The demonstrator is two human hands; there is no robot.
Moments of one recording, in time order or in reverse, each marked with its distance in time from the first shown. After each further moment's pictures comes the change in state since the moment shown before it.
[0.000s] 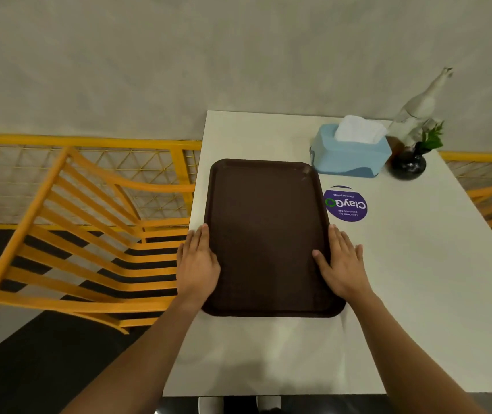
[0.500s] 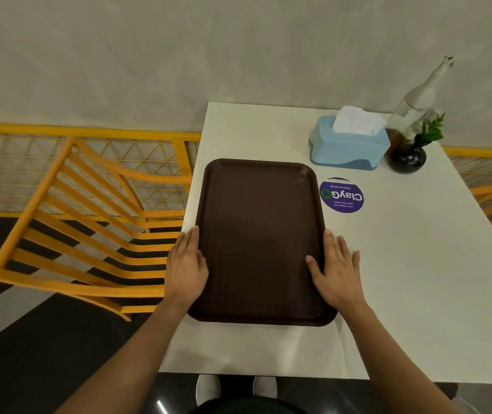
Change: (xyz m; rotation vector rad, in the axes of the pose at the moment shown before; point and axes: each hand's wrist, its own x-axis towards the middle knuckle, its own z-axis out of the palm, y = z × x) left_hand -0.039 -0.008 -0.001 -0.077 0.038 -0.030; right_hand -0.039 0.007 0.009 0.001 0.042 -0.044
